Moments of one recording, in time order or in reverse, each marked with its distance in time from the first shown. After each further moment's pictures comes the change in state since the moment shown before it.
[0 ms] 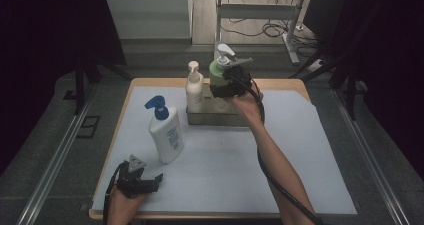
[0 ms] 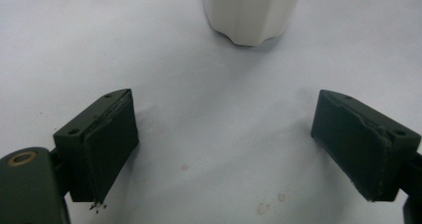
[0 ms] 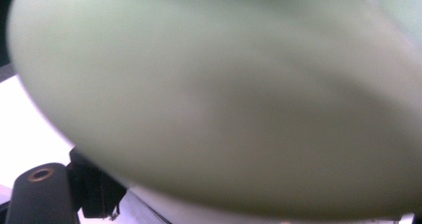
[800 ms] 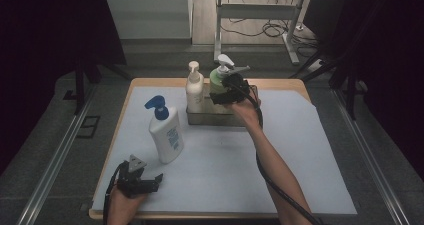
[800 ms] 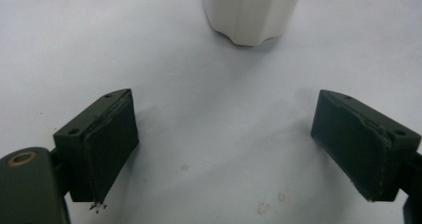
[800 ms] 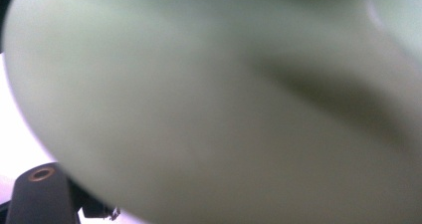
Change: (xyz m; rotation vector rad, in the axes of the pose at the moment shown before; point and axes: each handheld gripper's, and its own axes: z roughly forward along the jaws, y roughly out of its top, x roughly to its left) left arm 0.000 0.000 0.000 -0.001 0.001 0.001; right arm -0.002 -0.025 0.023 0.048 0.029 0.010
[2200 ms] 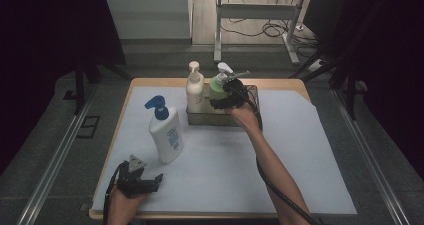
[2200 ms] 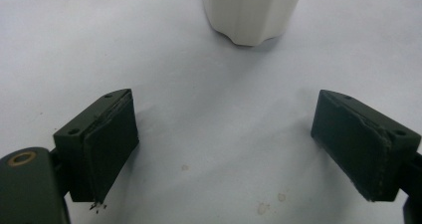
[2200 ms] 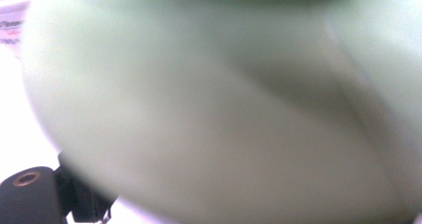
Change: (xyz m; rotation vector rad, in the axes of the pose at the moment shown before) left arm 0.000 0.000 0.000 0.002 0.001 0.003; right arm -0.008 -0.020 0.022 0.055 0.076 0.045
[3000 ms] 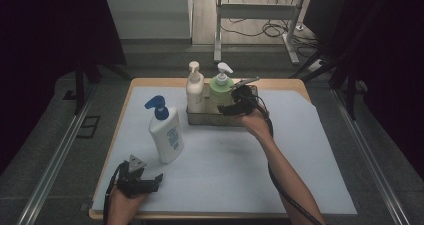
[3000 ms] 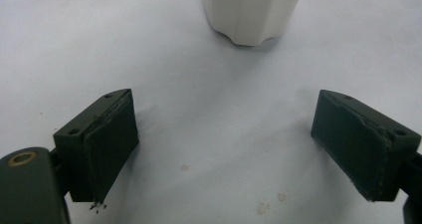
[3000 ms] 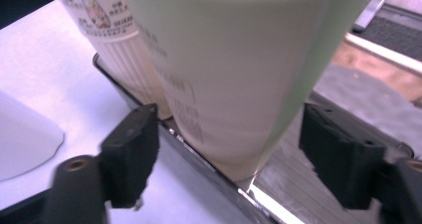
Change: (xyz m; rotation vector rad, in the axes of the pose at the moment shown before) left arm 0.000 0.000 0.000 -0.002 0.000 -0.001; right arm -0.005 -0.023 -0.029 0.017 0.049 -0.005
